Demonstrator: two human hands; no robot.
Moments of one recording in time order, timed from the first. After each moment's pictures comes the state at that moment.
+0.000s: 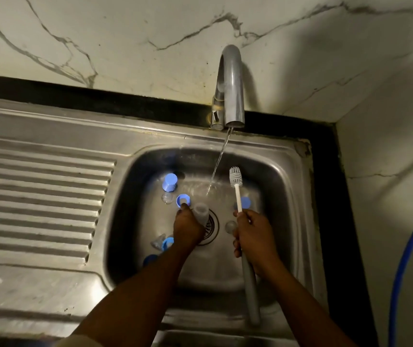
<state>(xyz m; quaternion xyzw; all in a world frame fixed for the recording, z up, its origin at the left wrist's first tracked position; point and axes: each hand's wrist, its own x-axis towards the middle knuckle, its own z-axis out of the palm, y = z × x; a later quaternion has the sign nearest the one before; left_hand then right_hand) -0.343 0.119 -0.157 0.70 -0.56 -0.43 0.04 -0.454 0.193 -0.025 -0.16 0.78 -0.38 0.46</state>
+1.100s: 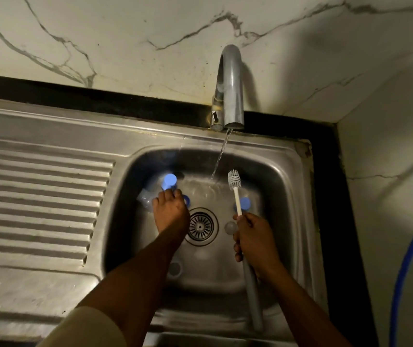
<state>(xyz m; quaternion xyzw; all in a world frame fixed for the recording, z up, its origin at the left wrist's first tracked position) -0.319 0.088 -0.156 0.64 -0.76 -0.10 -0.02 -0.458 0.199 -0.026 -0.16 0.77 -0.38 0.49</state>
